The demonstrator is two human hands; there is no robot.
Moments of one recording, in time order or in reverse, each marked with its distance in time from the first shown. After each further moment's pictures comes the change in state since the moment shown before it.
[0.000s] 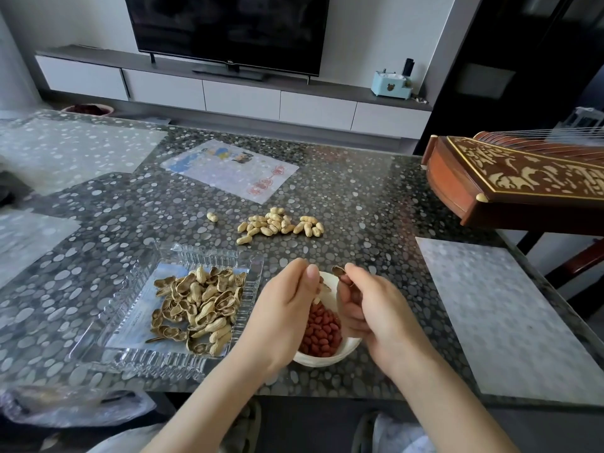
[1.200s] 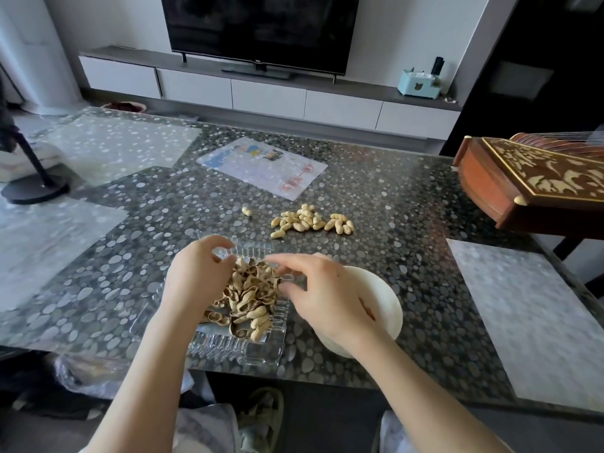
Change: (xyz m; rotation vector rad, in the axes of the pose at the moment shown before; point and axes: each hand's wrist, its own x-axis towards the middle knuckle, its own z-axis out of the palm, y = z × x) left_hand 0.020 -0.048 -0.119 0.597 0.287 -0.356; right_hand 0.018 0.014 0.074 -0.886 -0.182 -0.765
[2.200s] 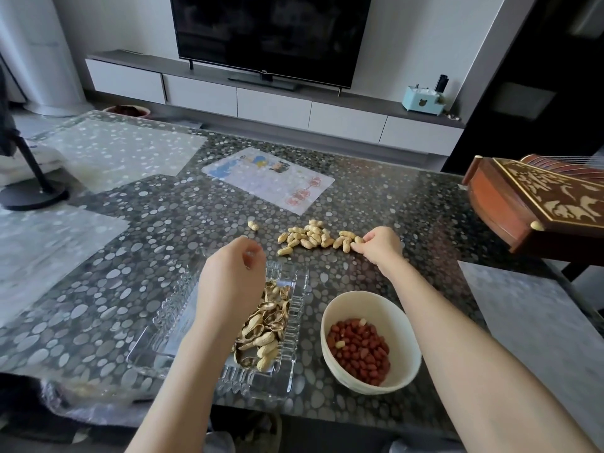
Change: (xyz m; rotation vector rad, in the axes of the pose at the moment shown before) left_hand 0.009 0.023 0.014 -0.143 0.134 0.084; right_hand 0.128 0.156 -0.018 -0.079 0.184 0.786
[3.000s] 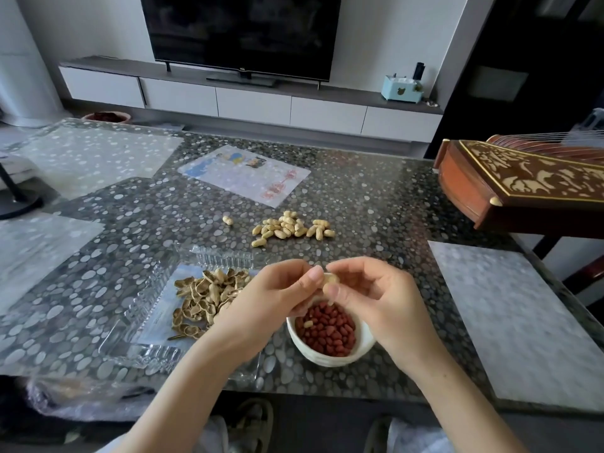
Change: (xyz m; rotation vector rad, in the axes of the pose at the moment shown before) left_hand -0.058 0.047 0.019 -0.693 -0.727 0.120; right_hand -0.201 0.031 -0.085 0.706 -0.247 -0.566
